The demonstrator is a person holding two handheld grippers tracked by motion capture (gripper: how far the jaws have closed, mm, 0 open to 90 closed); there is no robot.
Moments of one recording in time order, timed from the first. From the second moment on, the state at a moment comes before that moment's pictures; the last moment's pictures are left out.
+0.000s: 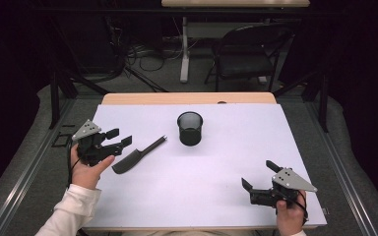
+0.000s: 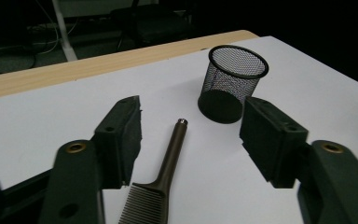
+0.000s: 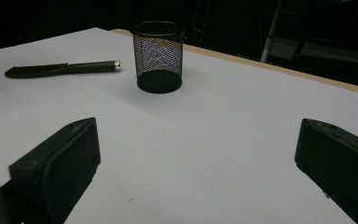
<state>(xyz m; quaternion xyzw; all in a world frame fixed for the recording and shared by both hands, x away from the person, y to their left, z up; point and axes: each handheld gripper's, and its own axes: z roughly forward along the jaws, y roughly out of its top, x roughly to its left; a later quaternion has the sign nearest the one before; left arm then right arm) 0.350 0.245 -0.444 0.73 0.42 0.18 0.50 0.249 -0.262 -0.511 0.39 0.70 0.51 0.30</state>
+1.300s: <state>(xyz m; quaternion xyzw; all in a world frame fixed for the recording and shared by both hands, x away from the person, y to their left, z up) 0.419 0.200 -0.455 0.75 0.50 0.15 0.40 0.251 -0.261 -0.514 0.38 0.71 0.51 0.30</state>
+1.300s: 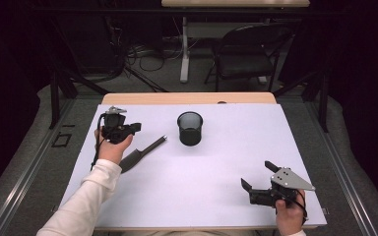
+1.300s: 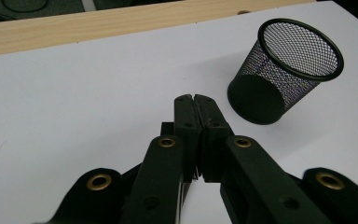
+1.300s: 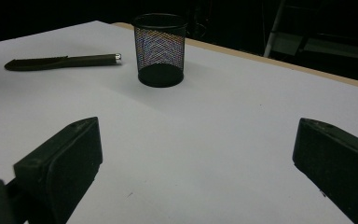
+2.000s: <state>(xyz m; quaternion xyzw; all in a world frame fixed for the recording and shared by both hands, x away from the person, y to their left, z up) 0.454 0.172 -0.469 0.78 0.52 0.12 0.33 0.252 -0.261 -0.515 0.38 0.72 0.50 0.29</state>
